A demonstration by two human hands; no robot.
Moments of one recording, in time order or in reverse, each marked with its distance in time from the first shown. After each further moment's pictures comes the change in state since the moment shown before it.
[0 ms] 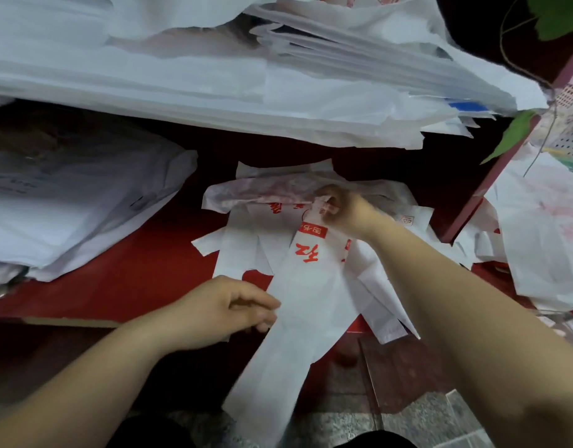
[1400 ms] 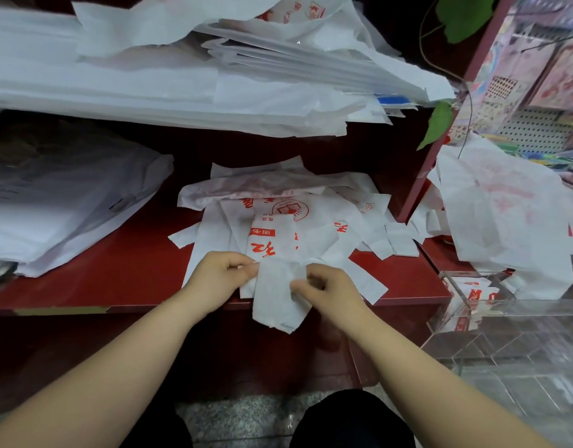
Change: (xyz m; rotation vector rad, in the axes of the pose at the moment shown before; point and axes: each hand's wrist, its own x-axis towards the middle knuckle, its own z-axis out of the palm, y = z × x) left_hand 0.026 0.004 0.040 -0.097 0.404 0.096; right_hand -0.144 0.009 0.046 0.482 0.094 0.026
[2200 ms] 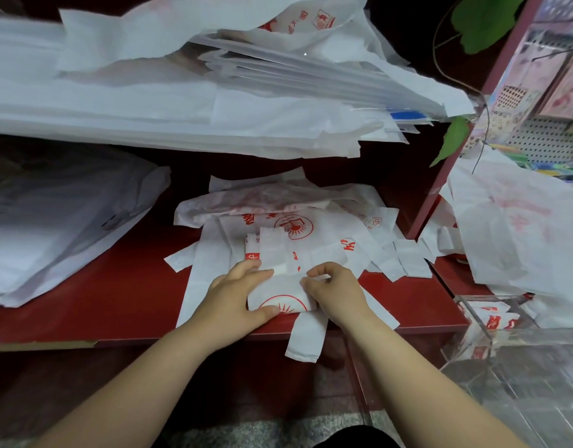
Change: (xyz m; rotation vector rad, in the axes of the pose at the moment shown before) left_hand 0.018 -0.018 0.007 0.512 -0.127 0.145; right_hand 0.041 -0.010 -0.003 -0.003 0.083 0.367
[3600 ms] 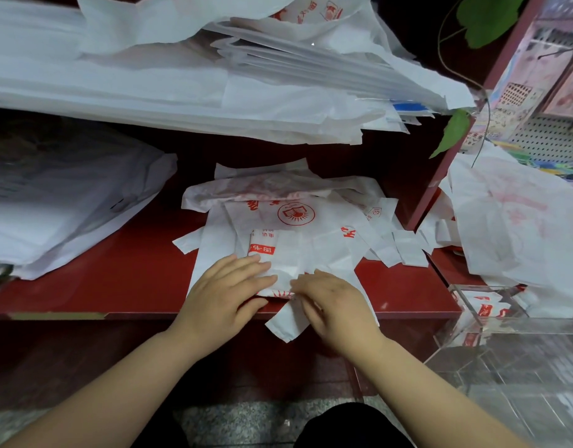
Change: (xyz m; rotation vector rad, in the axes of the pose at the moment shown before) left_hand -0.025 -0.016 0.002 0.322 0.360 0.539; right_hand -0.038 0.025 0.003 -0.464 0.207 -0.983
